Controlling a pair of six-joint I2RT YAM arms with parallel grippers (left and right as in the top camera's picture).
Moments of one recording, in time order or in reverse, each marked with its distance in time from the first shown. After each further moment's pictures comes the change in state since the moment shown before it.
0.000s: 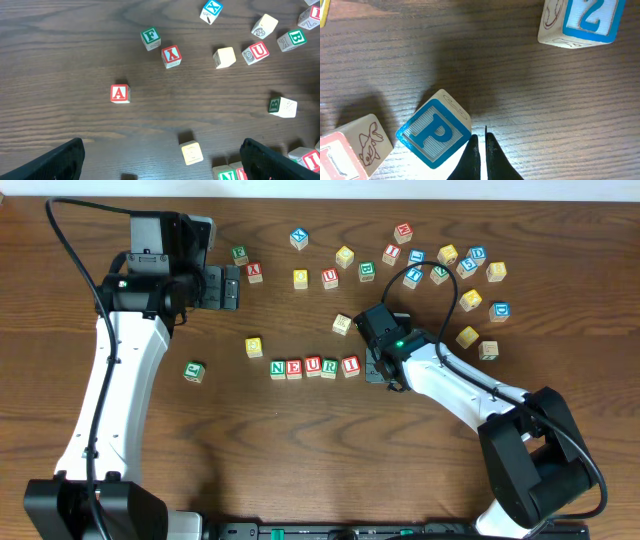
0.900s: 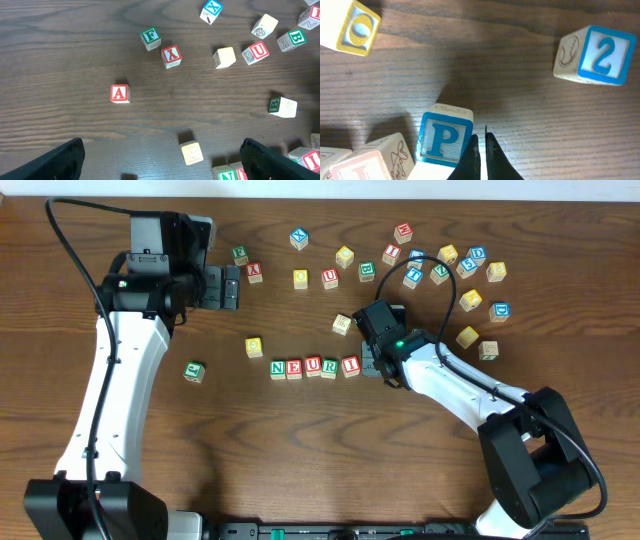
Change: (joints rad) left arm 0.000 0.000 0.000 0.000 0.000 0.000; right arm 0.000 0.000 0.000 0.096 0.000 -0.064
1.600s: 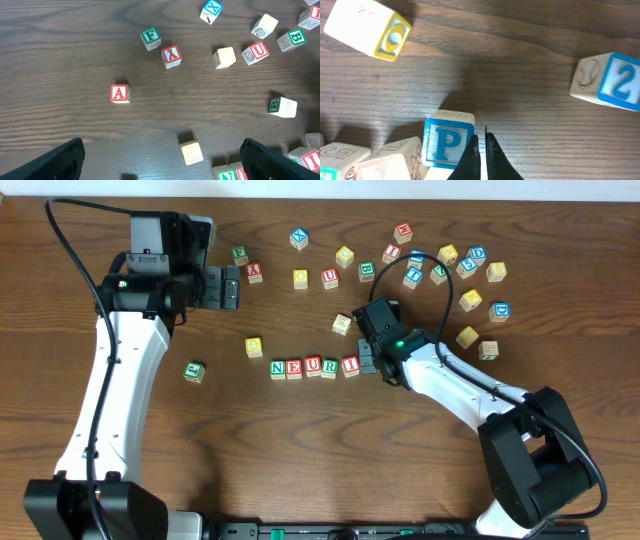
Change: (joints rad) left arm 0.000 0.000 0.000 0.000 0.000 0.000; right arm -0.001 0.000 0.000 0.050 -0.037 -0.079
